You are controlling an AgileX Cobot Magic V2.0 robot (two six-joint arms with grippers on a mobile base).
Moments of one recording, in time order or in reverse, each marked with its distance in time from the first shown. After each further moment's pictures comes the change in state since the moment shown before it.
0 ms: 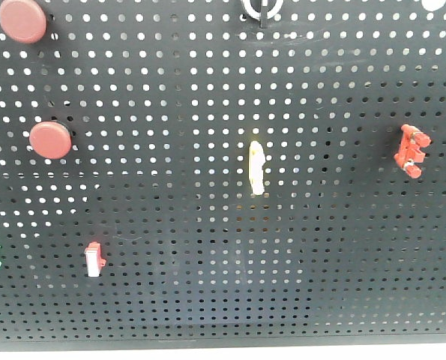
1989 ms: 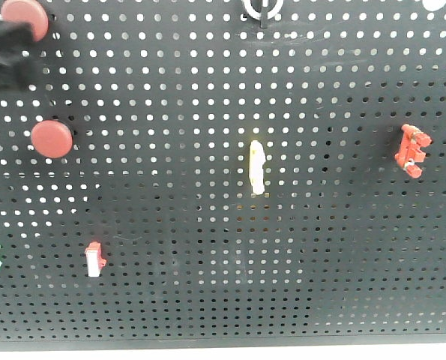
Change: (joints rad) left arm -0.149 0.267 -0.310 -0.057 0.196 -0.026; right arm 0.000 0.000 0.000 0.000 0.000 0.000
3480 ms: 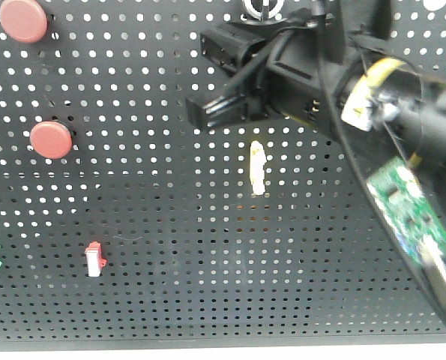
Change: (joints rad) left arm 0.000 -0.373 0.390 0.003 -0.092 0.054; right arm 0.672 0.656 -0.623 -0.182 0.106 -0.020
